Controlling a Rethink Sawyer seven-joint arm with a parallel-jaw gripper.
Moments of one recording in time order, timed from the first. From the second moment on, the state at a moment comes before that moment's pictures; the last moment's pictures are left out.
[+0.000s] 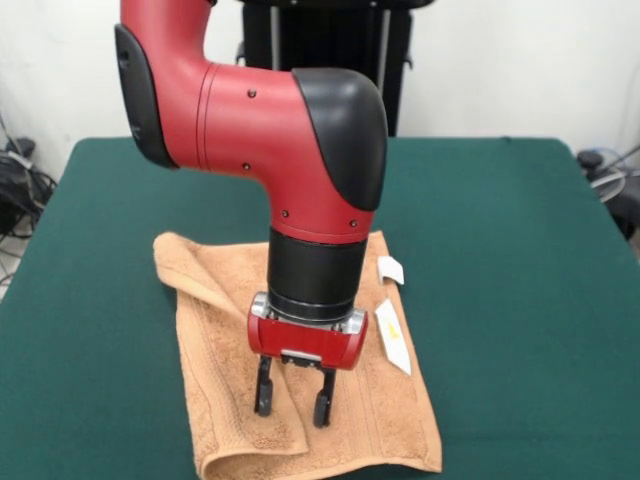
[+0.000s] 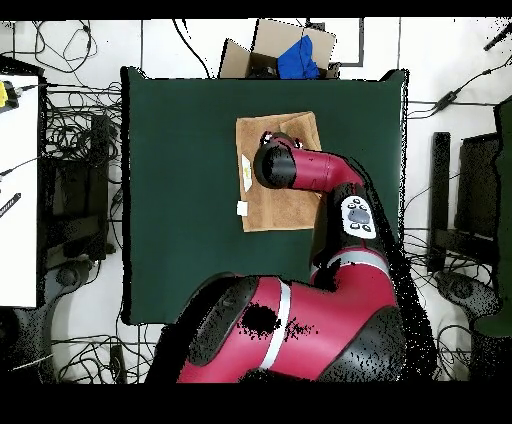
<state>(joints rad) -0.29 -0.26 0.04 1.25 -0.17 0.21 1.79</state>
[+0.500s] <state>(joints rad) -0.29 -0.26 0.04 1.25 -0.17 0.18 1.79</state>
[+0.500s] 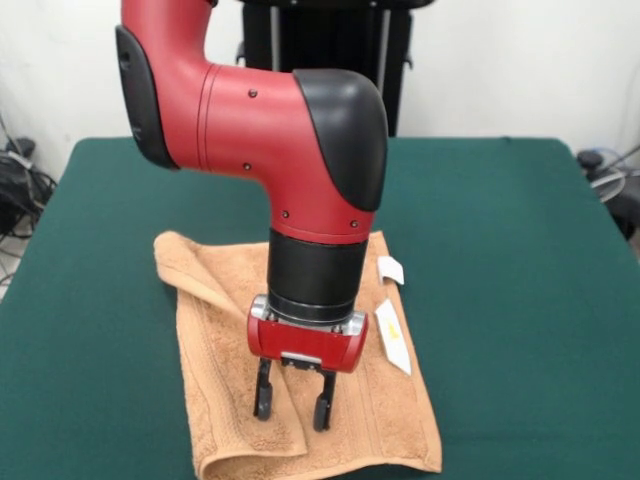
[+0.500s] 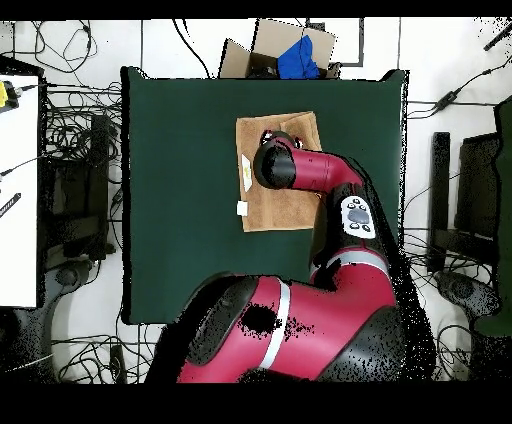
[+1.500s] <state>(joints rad) -0.29 -0.26 0.04 1.25 -0.17 0.18 1.79</state>
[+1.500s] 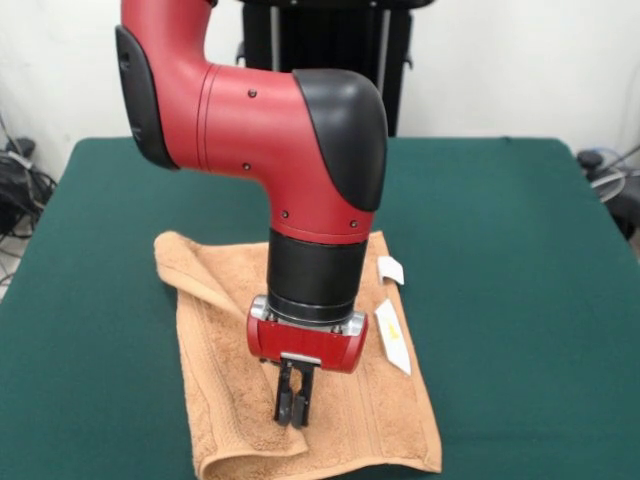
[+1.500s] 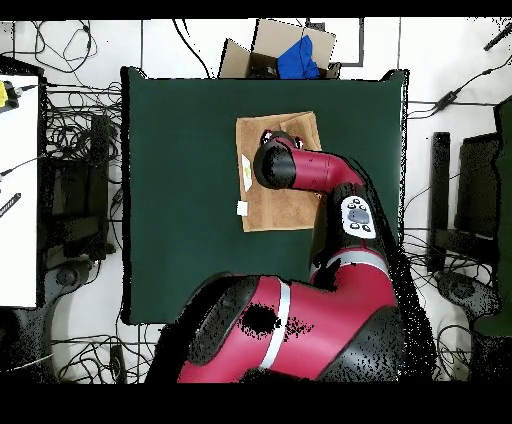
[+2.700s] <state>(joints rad) -0.30 -0.31 0.00 1.29 -0.17 0.17 1.79</state>
